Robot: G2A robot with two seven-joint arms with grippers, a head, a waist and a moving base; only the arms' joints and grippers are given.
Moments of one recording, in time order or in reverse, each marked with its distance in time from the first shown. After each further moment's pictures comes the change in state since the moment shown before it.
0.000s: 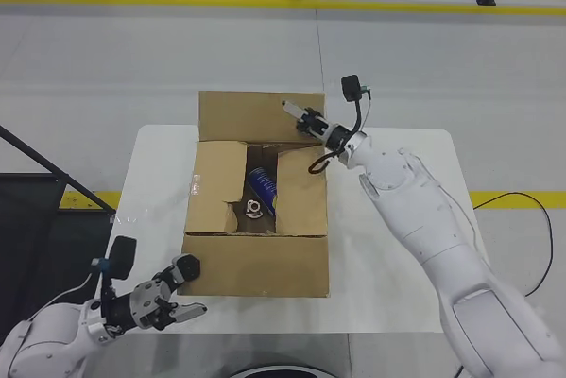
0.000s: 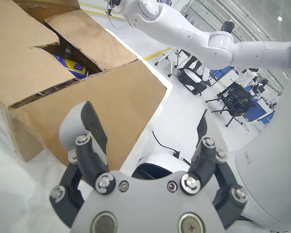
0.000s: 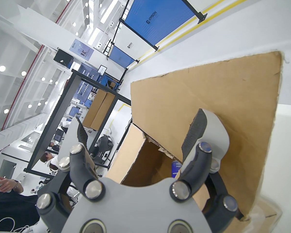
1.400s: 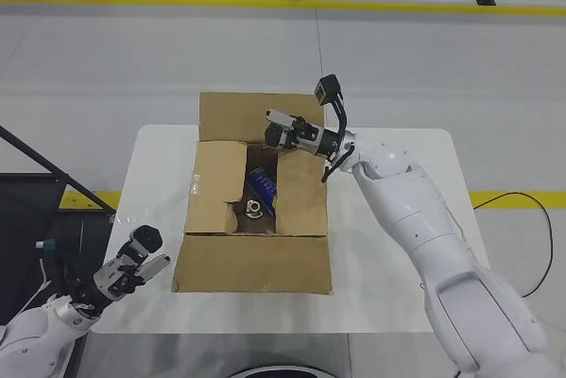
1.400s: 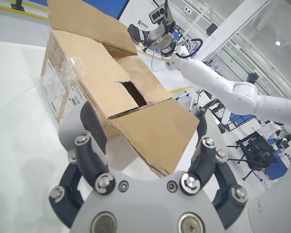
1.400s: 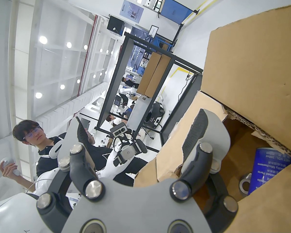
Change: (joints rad) left arm 0.024 0.020 -0.084 0.027 0.005 0.186 0.263; right arm 0.051 -0.091 0.081 0.127 0.411 -0.125 0.575
